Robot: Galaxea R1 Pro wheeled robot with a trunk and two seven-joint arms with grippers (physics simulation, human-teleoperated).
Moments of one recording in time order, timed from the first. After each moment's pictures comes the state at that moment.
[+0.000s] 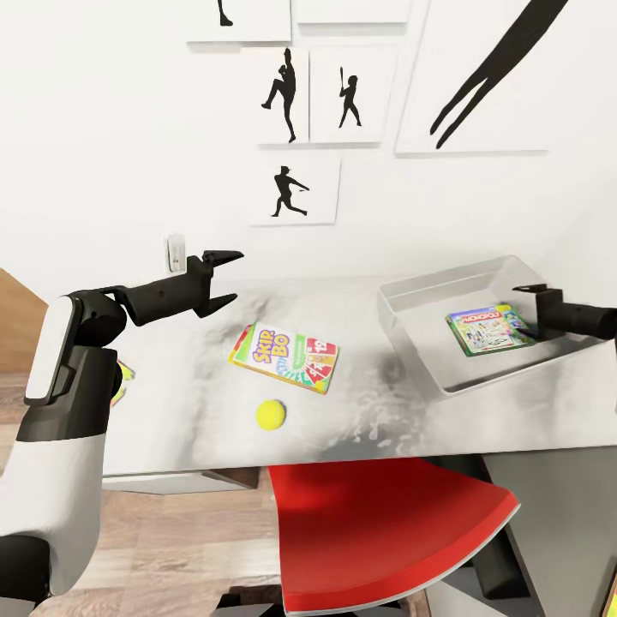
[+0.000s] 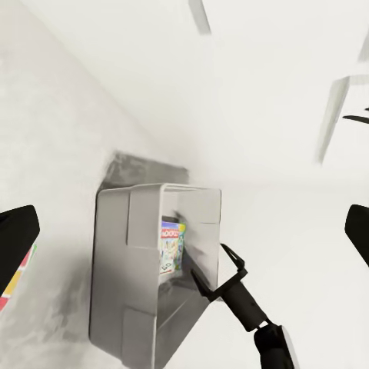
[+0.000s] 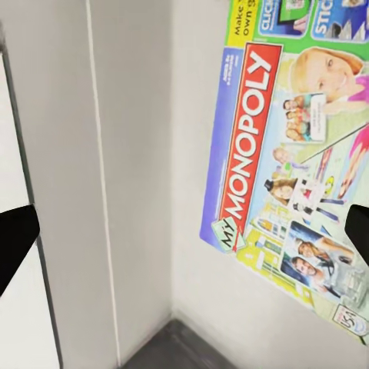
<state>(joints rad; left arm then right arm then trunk) -0.96 0.13 0.00 -1.53 1.95 0.82 0.75 -1.41 -0.45 -0.86 -0.39 -0.64 0.92 -0.18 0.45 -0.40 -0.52</state>
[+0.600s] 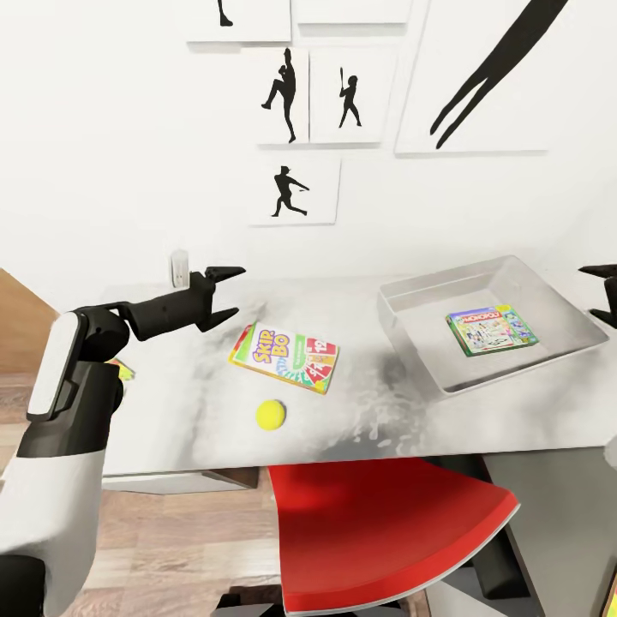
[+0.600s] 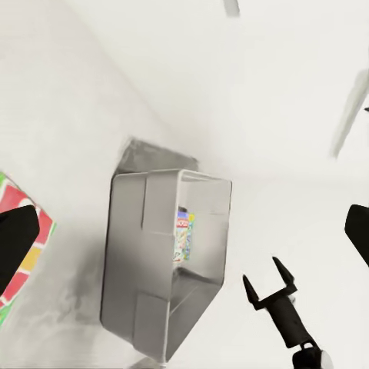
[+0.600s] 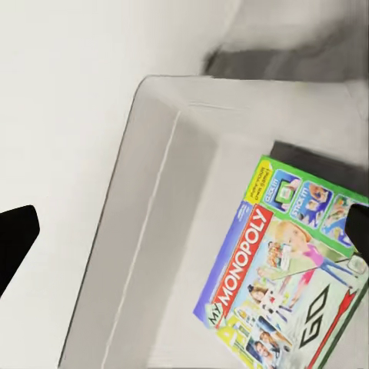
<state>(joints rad) -0.90 0.14 0.01 -1.55 1.95 0.82 0.74 -1.25 -0.44 -0.80 -0.93 -0.64 1.04 -0.11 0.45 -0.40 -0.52</state>
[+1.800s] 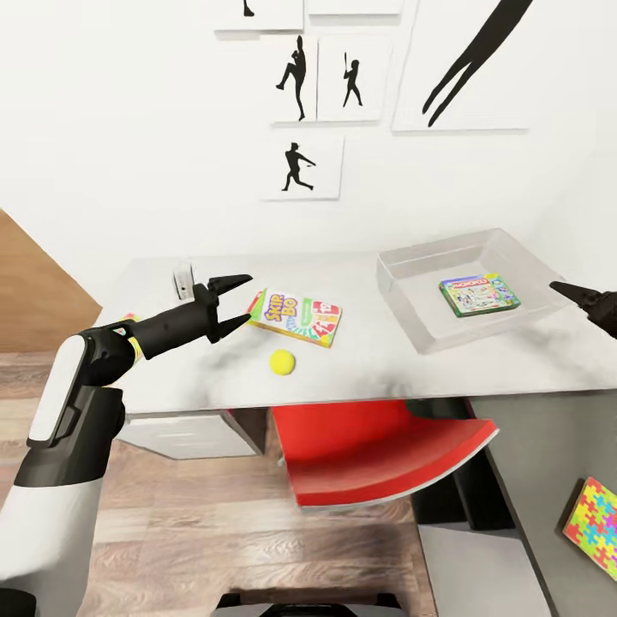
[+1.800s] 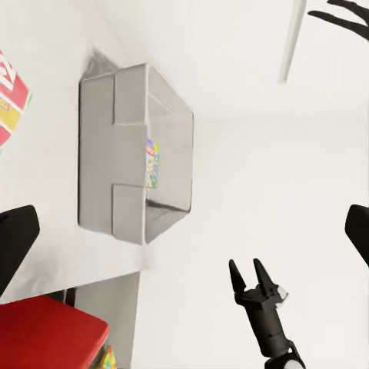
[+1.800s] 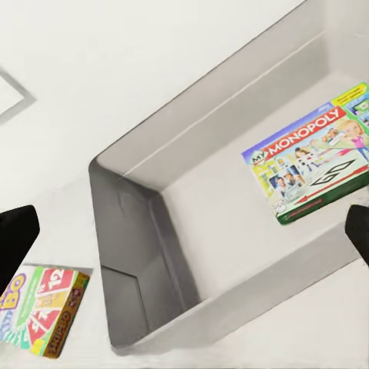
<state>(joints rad) -0.81 0.14 -0.02 -1.61 1.95 0.84 0.56 -0.74 -0.46 -0.56 -1.61 -0.71 1.04 0.31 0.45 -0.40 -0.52</state>
